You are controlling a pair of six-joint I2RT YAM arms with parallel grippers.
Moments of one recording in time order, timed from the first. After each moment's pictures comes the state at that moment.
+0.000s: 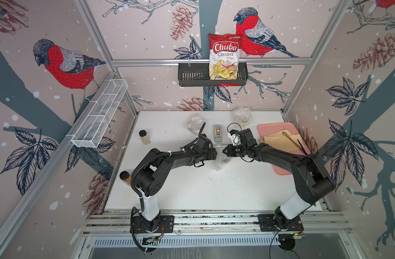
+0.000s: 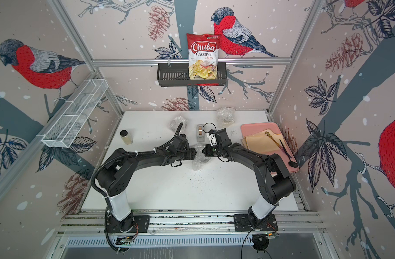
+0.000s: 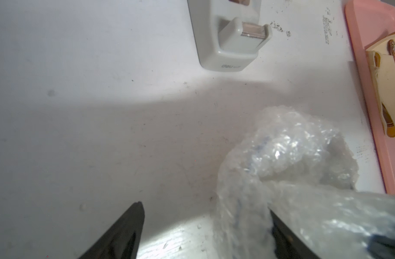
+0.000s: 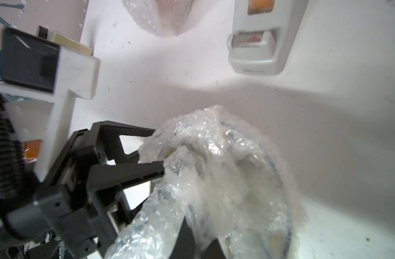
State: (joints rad) left arm -0.66 1.86 1.03 -0.03 0.06 -0.63; right arm 0.51 1.64 0.95 -0.14 -0.43 0.40
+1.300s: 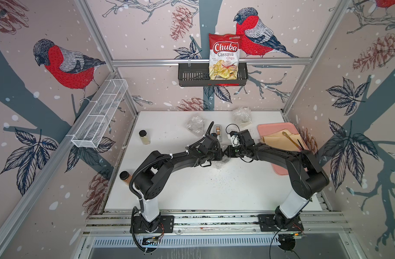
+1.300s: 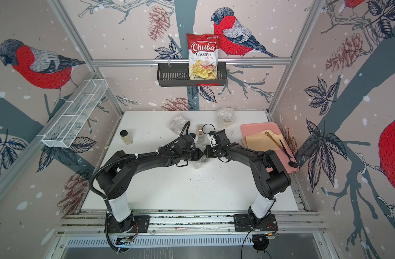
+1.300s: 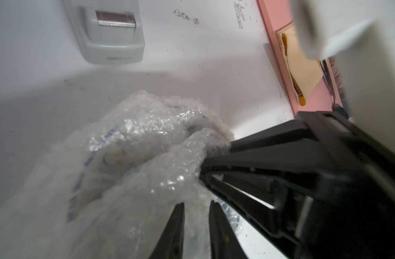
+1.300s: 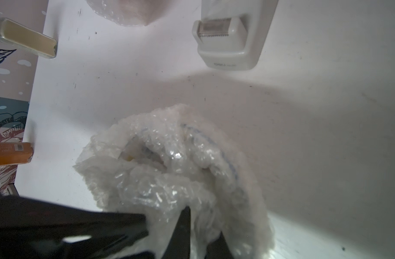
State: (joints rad) left arm -0.76 1.85 1.11 -0.02 0.18 -0.64; right arm 0.51 1.71 0.96 -0.14 -0.37 0.36
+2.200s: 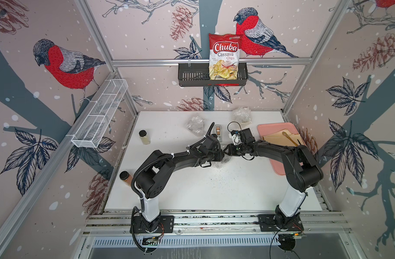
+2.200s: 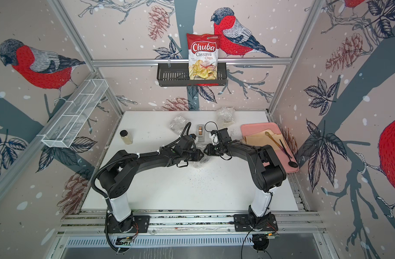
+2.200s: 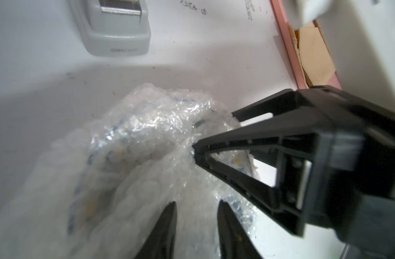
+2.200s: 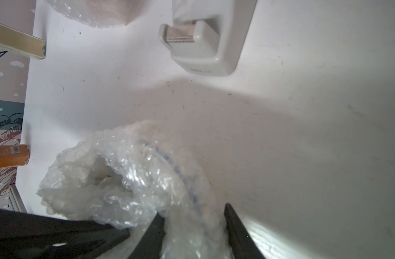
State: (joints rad) left arm -0.76 1.83 1.10 -0.03 0.17 -0.63; right arm 0.45 1.81 1.02 -0.16 -0.43 0.31
